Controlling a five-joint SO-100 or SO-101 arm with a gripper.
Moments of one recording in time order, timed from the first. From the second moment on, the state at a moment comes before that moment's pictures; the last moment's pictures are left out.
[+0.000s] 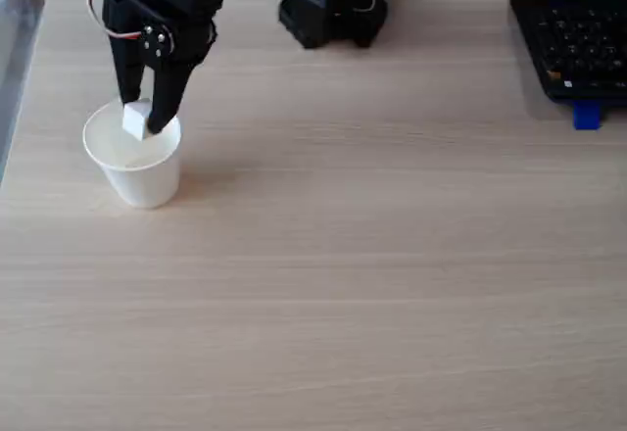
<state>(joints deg) 43.5 101.1 92.0 67.6 -86.0</state>
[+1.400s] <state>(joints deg) 45.0 100.2 91.8 66.6 -86.8</state>
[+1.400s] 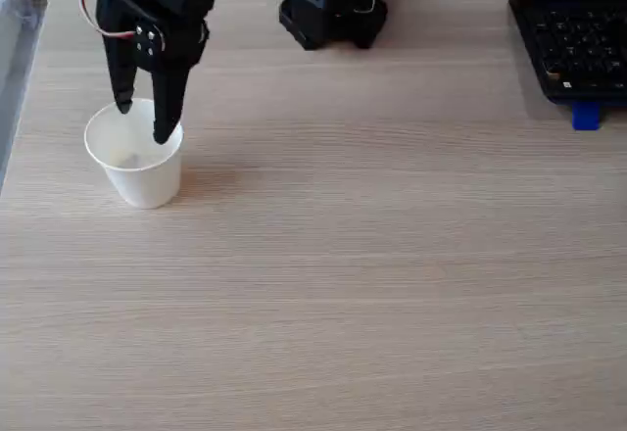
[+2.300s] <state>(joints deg) 26.6 121.5 105.3 64.5 -84.9</state>
